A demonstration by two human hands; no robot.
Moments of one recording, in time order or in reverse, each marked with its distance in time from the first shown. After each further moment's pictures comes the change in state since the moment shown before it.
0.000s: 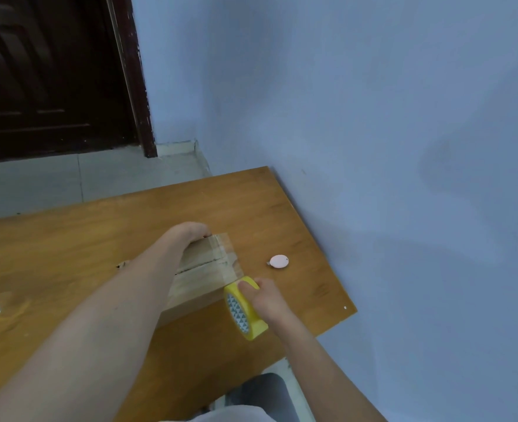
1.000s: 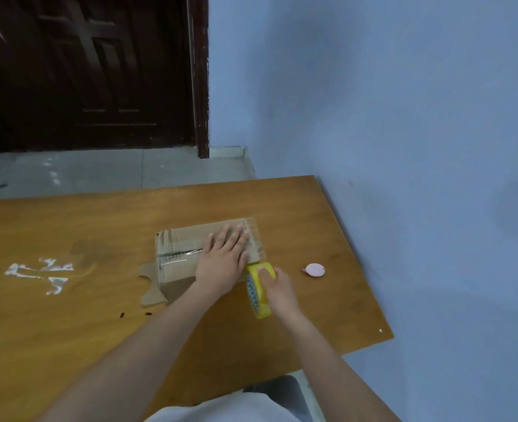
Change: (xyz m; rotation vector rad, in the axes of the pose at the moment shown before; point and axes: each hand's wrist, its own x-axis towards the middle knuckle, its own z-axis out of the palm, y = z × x) left_hand -0.043 -0.075 0.079 0.510 0.727 0.409; right_hand 0.016 -0.009 0.037 -0.017 0.090 -0.226
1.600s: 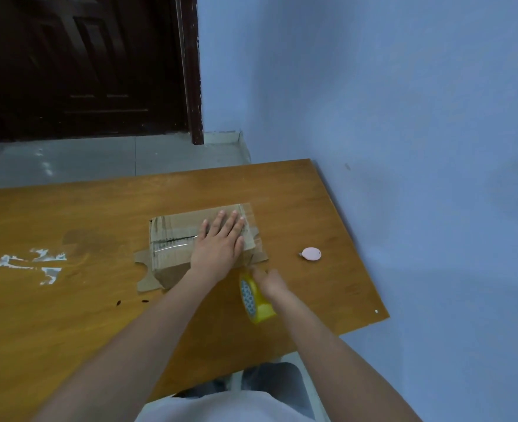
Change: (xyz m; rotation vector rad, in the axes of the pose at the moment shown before) left_hand 0.001 0.002 0.000 0.029 -0.009 -0.002; right_hand 0.020 0.023 0.012 -0.171 -0.128 0.301
